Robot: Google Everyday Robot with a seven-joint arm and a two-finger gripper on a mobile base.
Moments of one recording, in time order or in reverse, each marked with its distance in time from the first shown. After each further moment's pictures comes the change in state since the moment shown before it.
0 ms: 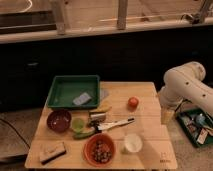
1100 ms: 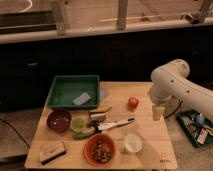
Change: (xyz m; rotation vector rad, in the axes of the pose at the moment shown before) arm -0.050 -0.031 0.014 0.020 0.029 -0.099
